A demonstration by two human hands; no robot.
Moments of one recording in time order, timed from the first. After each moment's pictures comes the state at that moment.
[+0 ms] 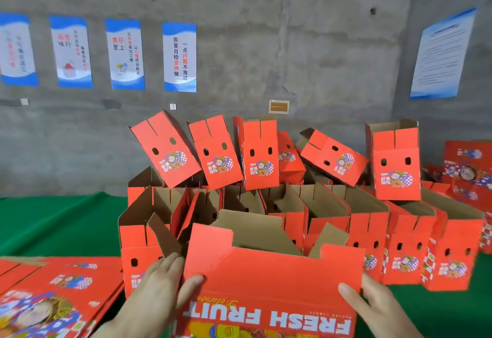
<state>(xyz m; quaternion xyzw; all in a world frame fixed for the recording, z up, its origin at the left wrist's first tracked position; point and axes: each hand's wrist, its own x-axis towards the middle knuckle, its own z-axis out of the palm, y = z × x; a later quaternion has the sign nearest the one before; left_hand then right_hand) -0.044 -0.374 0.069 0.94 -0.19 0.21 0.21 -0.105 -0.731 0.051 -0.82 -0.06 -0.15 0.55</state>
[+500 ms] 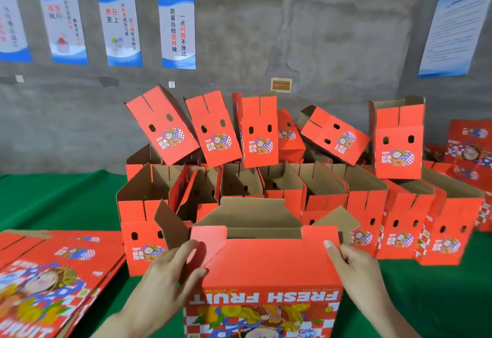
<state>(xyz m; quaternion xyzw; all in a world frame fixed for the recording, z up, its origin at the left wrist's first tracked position) -0.056 -0.381 0.037 0.92 -0.21 0.21 0.24 -0.083 -0.717 0.039 -0.88 0.06 -0.29 0.38</state>
